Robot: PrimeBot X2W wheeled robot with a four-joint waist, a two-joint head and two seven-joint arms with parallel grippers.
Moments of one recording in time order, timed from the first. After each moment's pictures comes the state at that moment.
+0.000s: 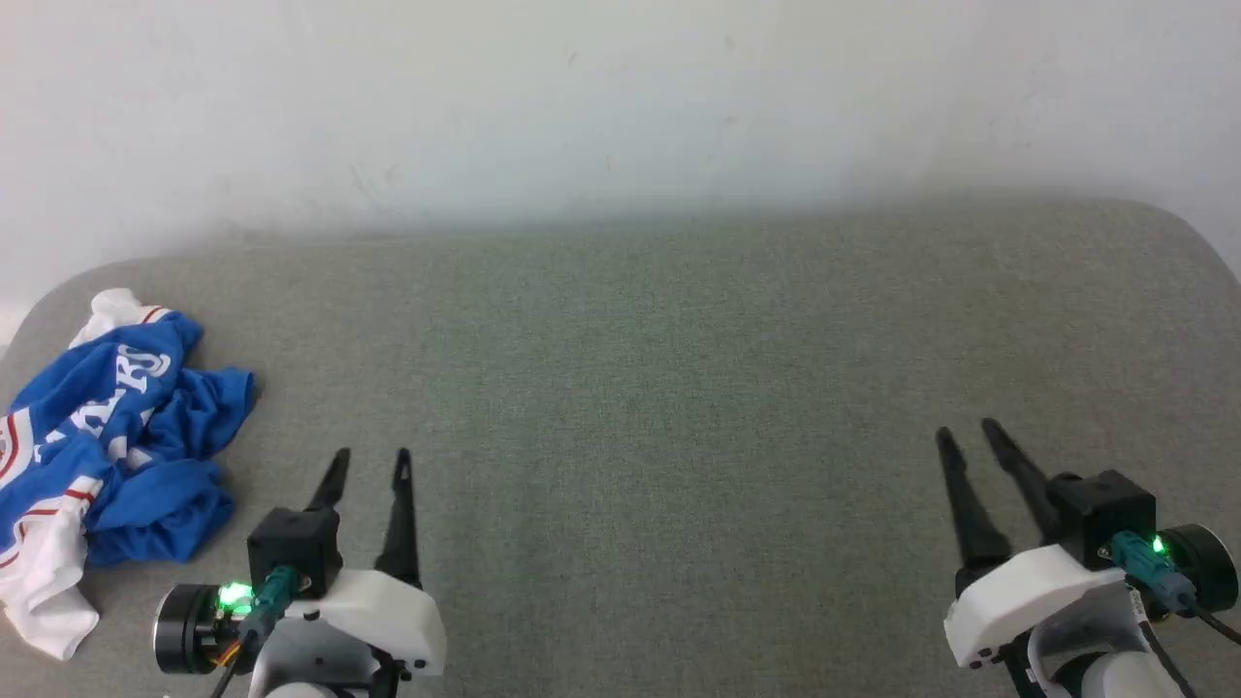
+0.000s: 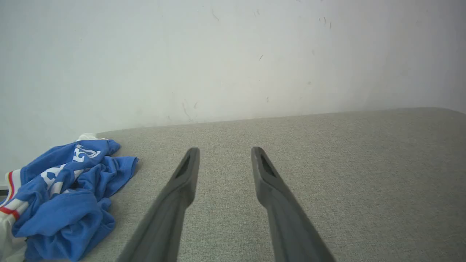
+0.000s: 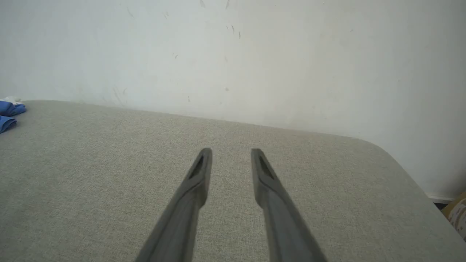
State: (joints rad) left arm 0.01 0.06 0.00 0.00 -0.01 0.01 0.00; right arm 0.01 -0.05 0.00 0.00 0.01 0.13 0.00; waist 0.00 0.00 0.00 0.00
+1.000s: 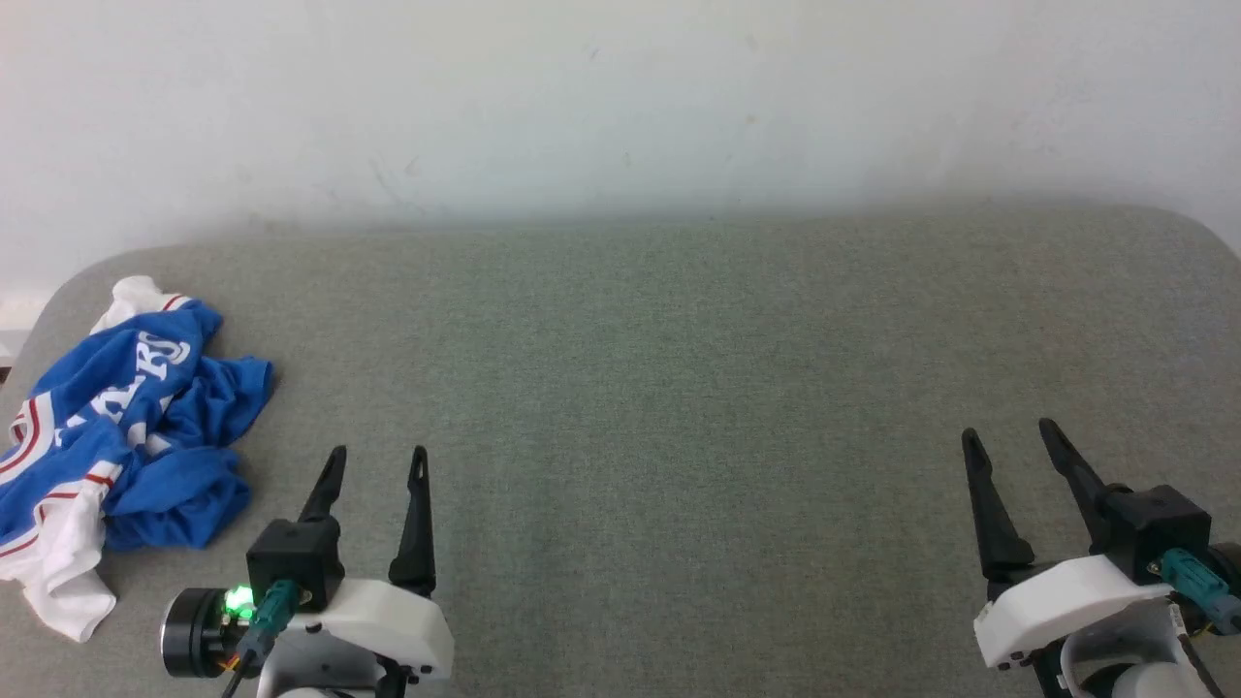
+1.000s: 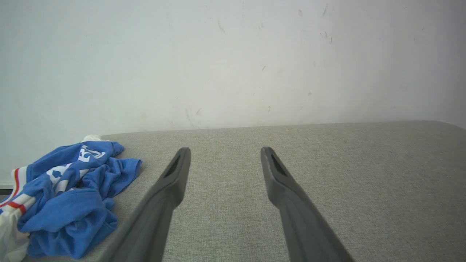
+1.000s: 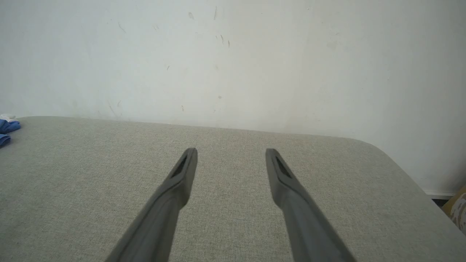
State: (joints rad) left arm 0.02 0.06 -0.02 0.00 -0.03 0.01 -0.05; right arm 0.03 -0.05 -0.06 0.01 0.05 0.13 -0.06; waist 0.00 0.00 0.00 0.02
